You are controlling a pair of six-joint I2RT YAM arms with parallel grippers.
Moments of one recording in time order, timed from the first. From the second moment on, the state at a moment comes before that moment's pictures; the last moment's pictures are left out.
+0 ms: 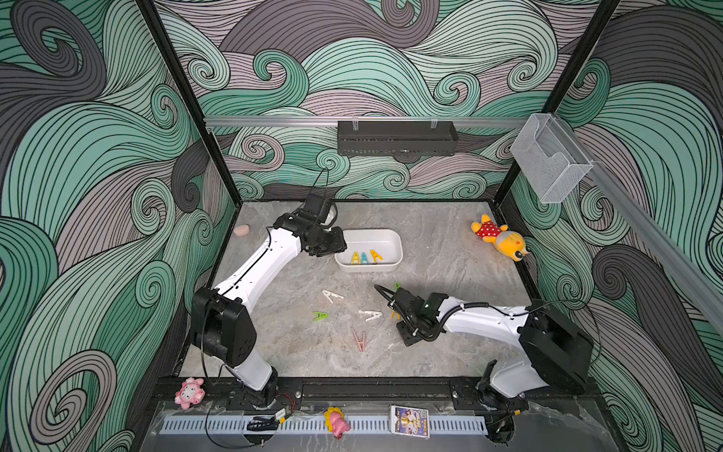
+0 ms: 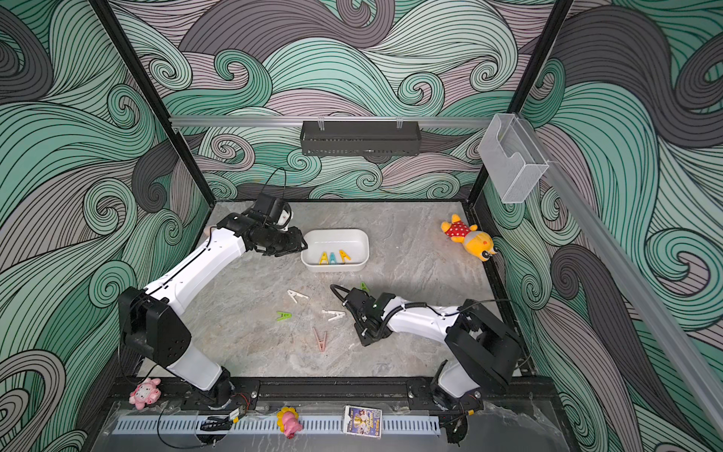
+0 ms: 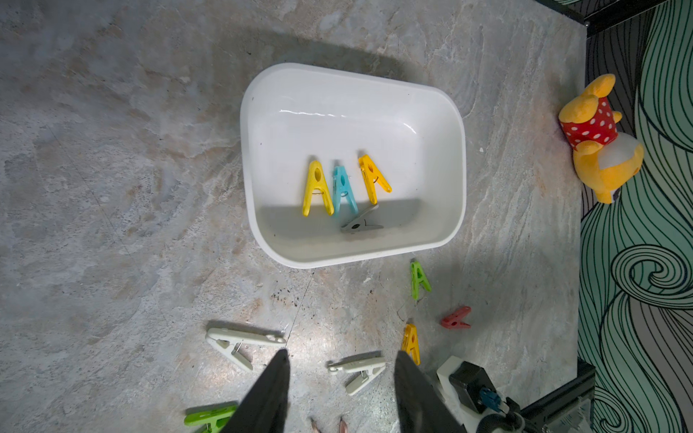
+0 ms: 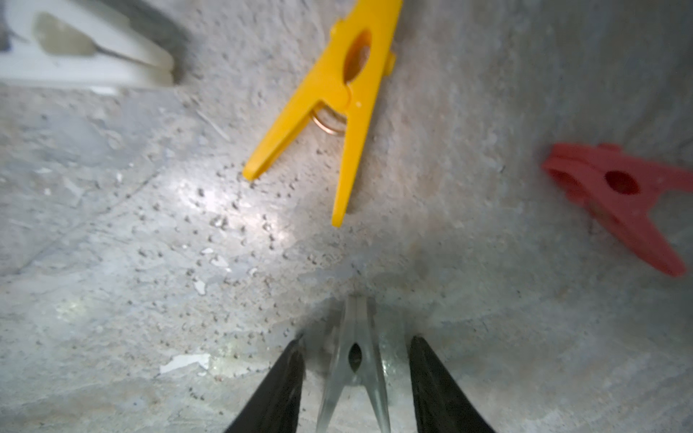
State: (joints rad) left arm -0.40 1.61 1.49 -0.89 0.20 -0.50; right arm 0.93 1.52 0.77 -0.67 0.07 0.48
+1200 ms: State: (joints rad) left arm -0.38 1.60 1.46 -0.89 0.22 -0.51; right arm 0.93 1.49 0.74 -0.70 0.06 0.48
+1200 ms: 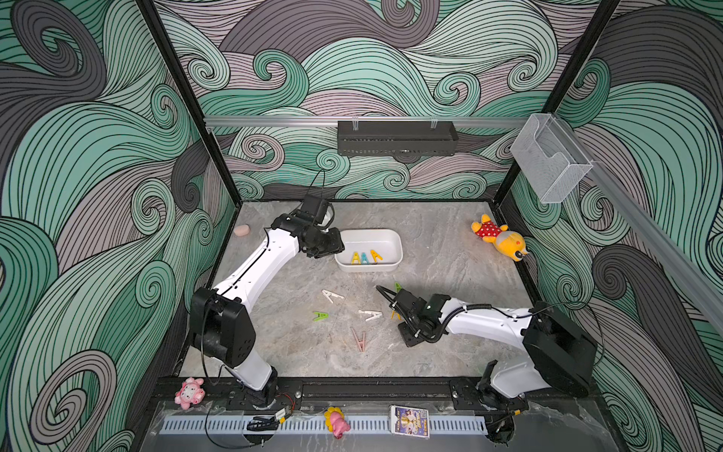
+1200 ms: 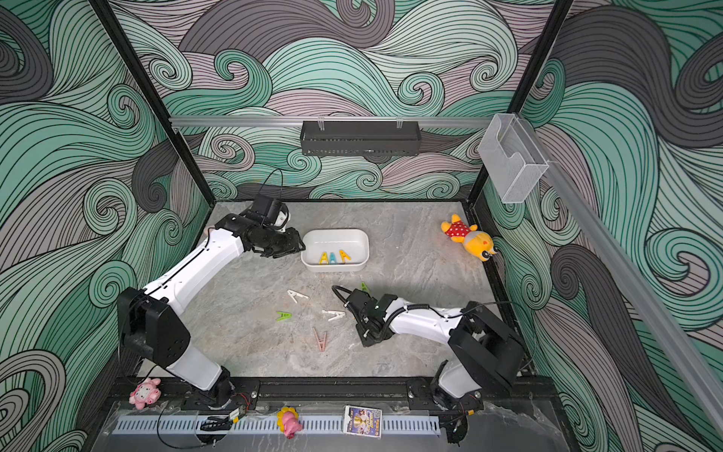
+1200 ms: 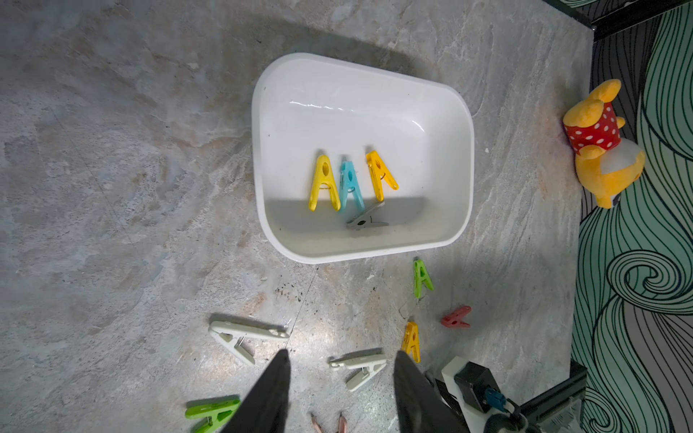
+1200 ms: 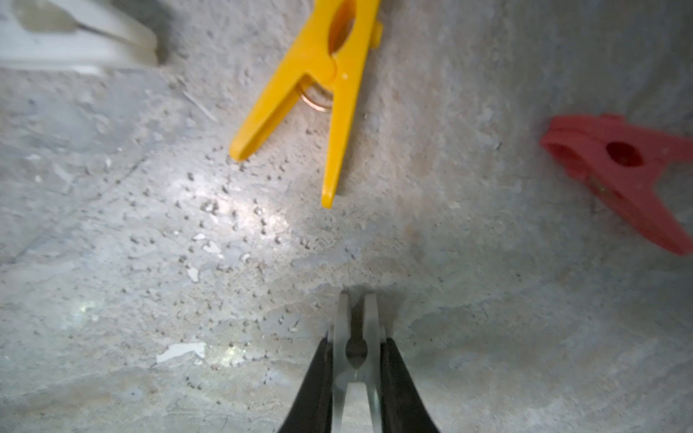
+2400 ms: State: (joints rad) left arm -0.27 1.35 1.25 -1.08 0.10 -0.43; right arm 0.58 2.14 1.94 -0.89 -0.09 0.14
